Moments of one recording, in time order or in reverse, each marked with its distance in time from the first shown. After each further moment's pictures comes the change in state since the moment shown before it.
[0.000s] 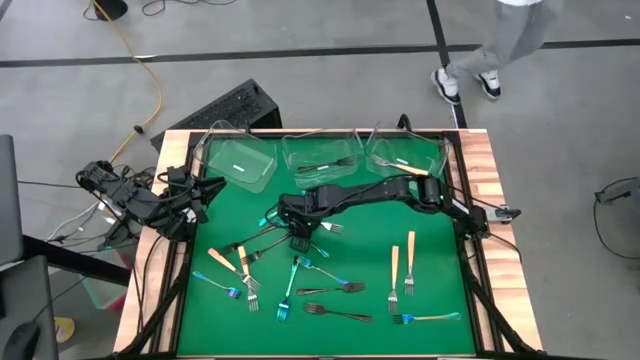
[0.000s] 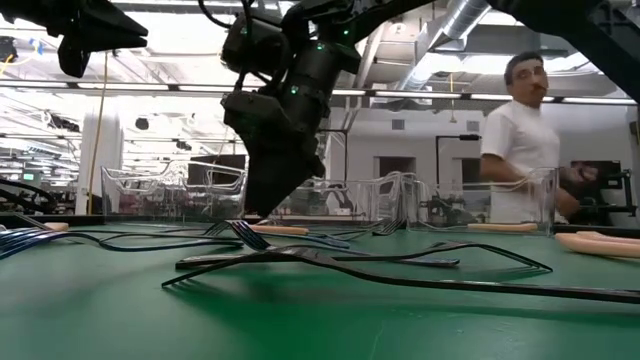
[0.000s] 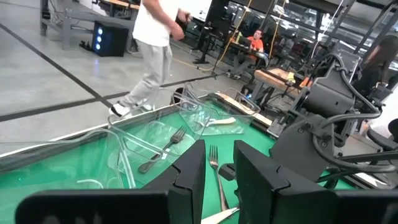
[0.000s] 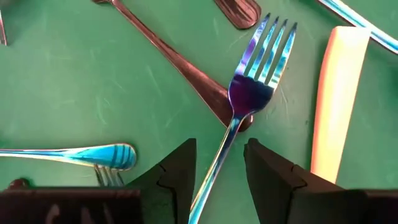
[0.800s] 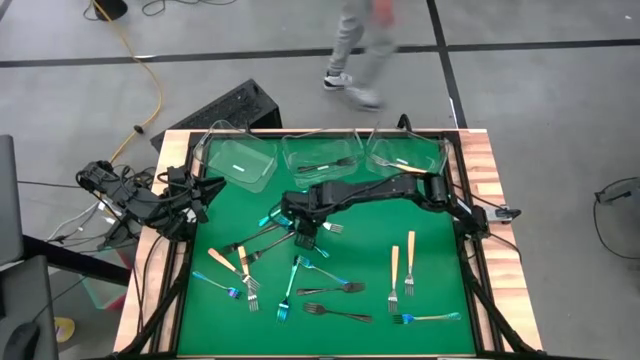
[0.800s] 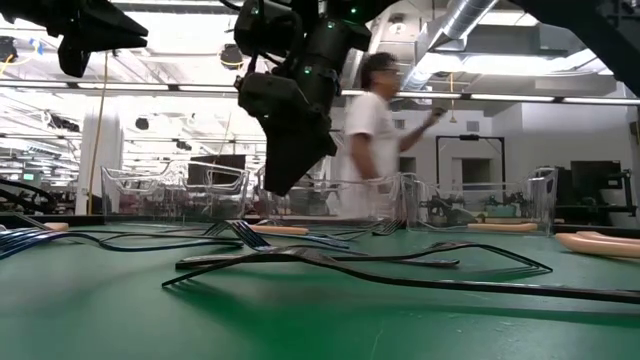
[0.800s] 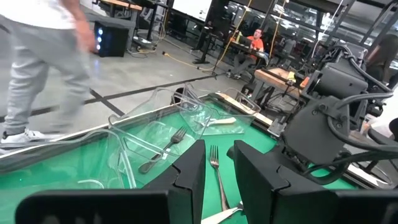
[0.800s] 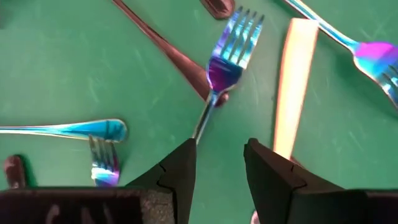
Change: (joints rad) left arm 0.000 0.000 0.000 -0.001 -0.001 0.003; right arm 0.002 -0.065 -0.001 -0.099 0.061 -0.025
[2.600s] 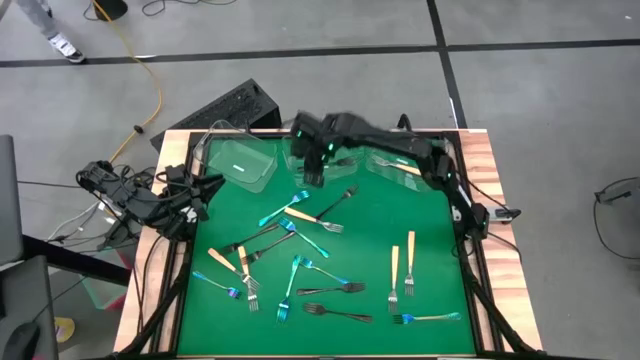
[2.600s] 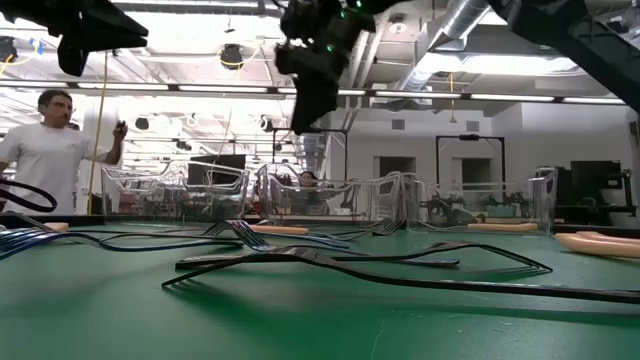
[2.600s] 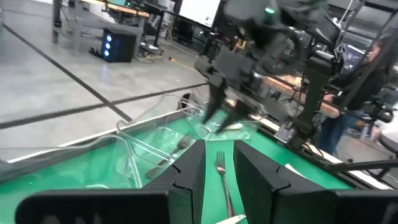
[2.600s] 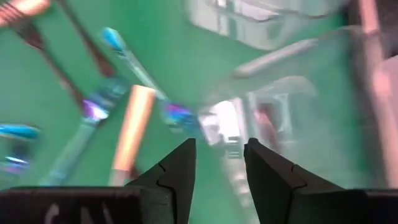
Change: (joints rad) left arm 0.000 0.000 0.000 0.010 -0.034 0.011; right arm -0.281 -0.020 0.360 -0.267 -0.034 -0.403
